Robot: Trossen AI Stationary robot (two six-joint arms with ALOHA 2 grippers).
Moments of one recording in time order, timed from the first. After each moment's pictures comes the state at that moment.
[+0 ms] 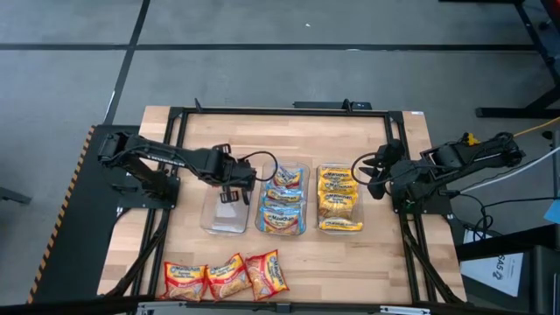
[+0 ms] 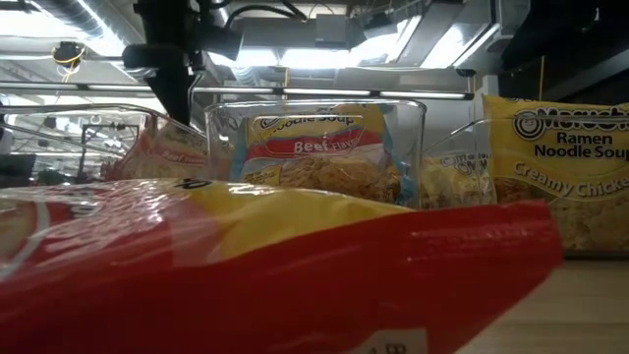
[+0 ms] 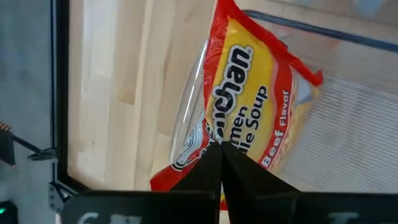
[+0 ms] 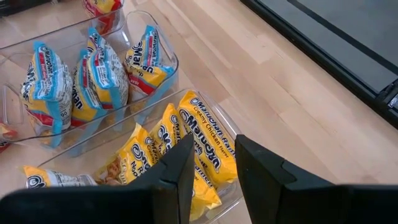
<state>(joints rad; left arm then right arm) -0.09 1.52 1.23 -1.21 -0.43 -0.30 0.31 0.77 0.91 -1.00 0.57 0.69</state>
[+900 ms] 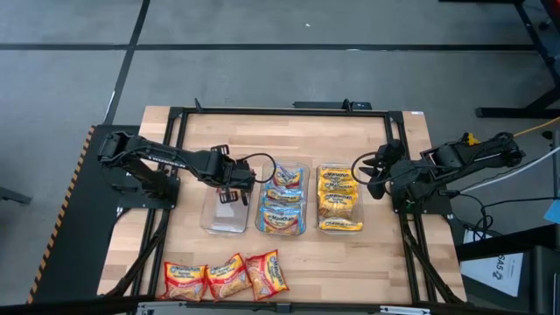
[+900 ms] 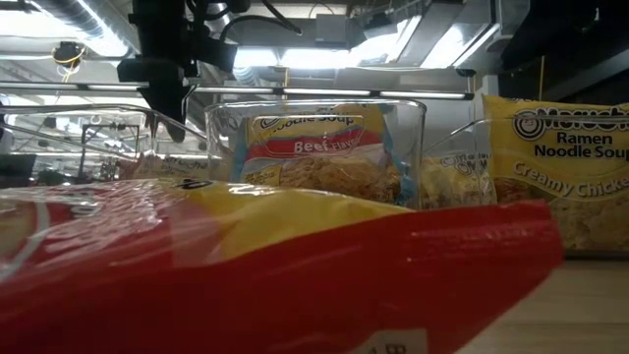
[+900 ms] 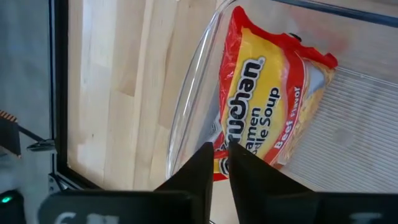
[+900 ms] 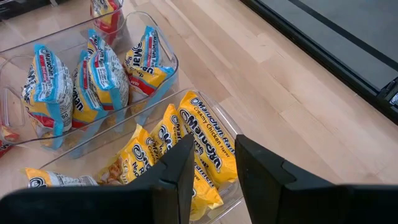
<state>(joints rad) -0.09 1.52 1.18 -1.19 -0.45 -0.33 0.31 0.77 0.91 -1.00 0.57 0.71</state>
